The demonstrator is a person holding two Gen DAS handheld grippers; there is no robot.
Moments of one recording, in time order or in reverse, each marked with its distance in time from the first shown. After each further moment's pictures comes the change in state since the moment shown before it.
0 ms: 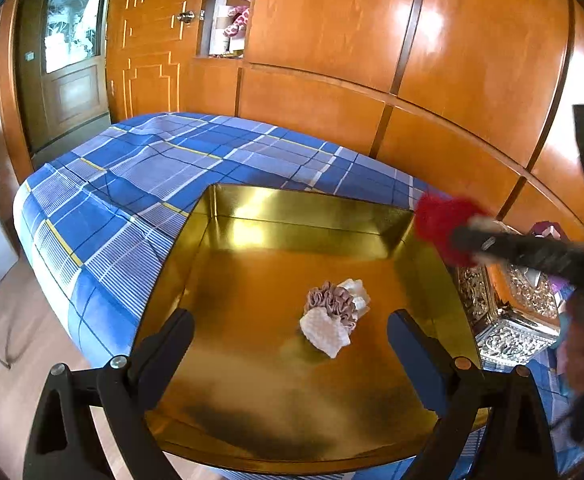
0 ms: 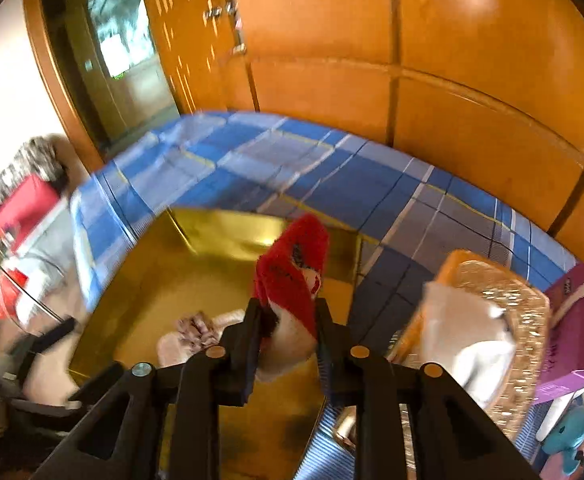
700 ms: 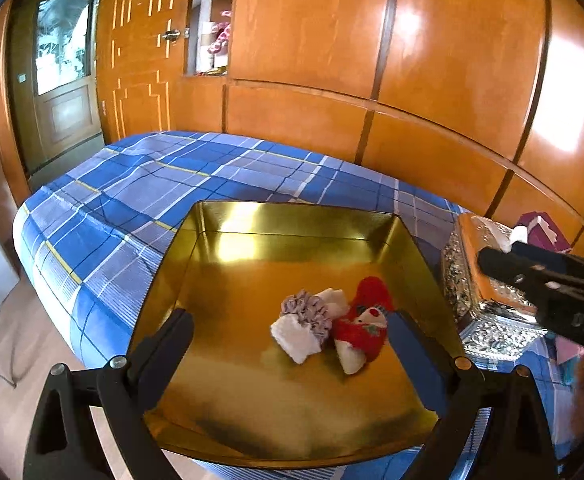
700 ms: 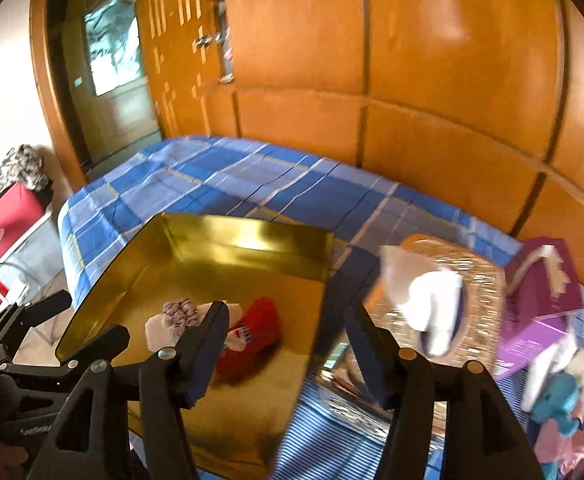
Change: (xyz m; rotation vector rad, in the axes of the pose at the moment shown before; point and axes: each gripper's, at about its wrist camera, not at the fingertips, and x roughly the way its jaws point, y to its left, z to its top) left arm -0.014 -0.022 -0.003 0.069 -0.042 -0.013; right arm -0.073 -0.009 -0.046 0.040 -0.194 -0.116
